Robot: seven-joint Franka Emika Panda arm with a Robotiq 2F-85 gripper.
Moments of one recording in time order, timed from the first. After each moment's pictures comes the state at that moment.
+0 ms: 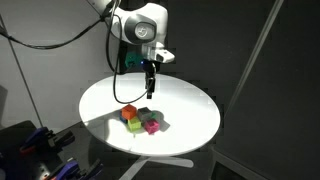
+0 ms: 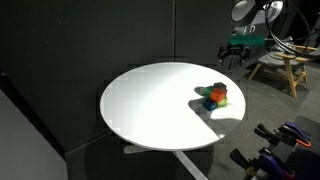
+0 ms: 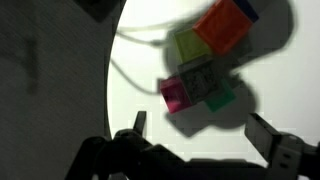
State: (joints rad) arm -0.15 0.19 -0.14 -2.12 0.01 2.28 0.53
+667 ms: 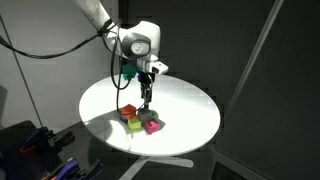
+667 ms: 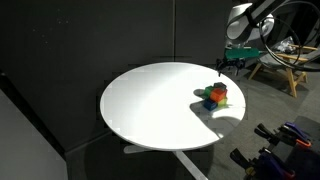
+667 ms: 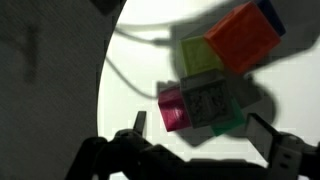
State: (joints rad) arm -0.11 0.27 -0.14 -2.17 -0.04 2.40 0.50
